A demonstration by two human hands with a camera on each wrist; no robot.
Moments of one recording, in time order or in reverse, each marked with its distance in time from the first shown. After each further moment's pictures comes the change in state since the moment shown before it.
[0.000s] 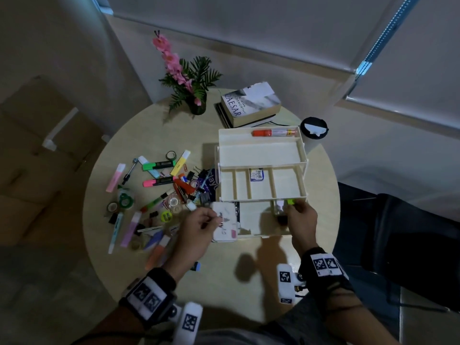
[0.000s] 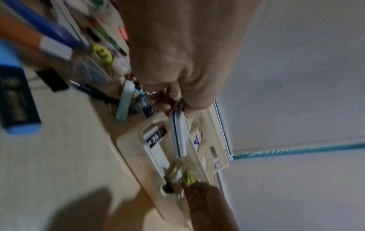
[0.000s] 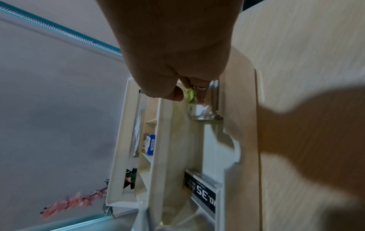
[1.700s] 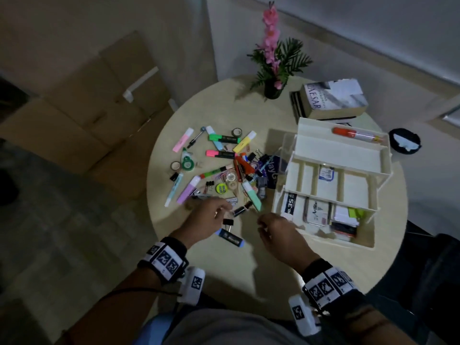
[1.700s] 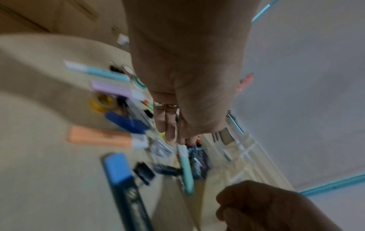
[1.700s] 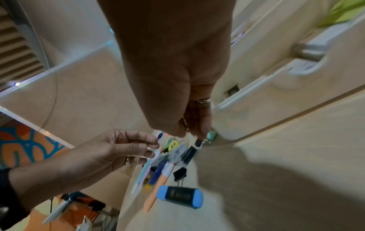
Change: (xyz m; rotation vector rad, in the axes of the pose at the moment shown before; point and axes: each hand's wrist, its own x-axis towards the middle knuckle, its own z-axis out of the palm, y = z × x) left_hand -0.005 -0.098 -0.114 0.419 -0.117 0.182; right_hand -0.133 -0.009 0.100 -1.012 -0.898 -0.863
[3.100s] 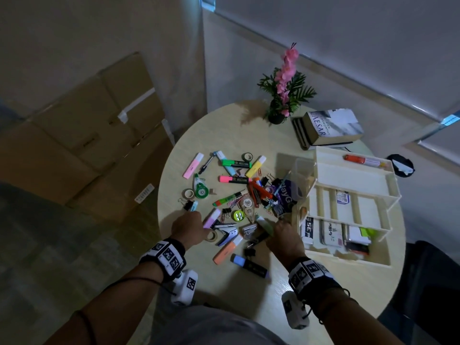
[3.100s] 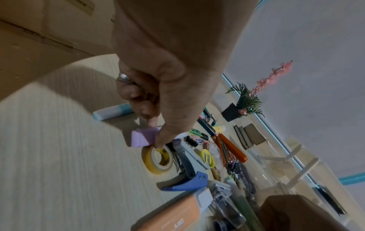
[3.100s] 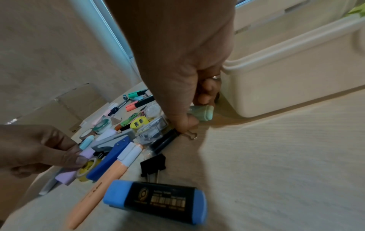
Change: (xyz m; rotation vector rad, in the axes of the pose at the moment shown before) left_hand 0.041 -0.094 -0.085 0.401 -0.111 -0.445; right_hand 0.094 -0.032 0.041 -0.324 -0.006 0.408
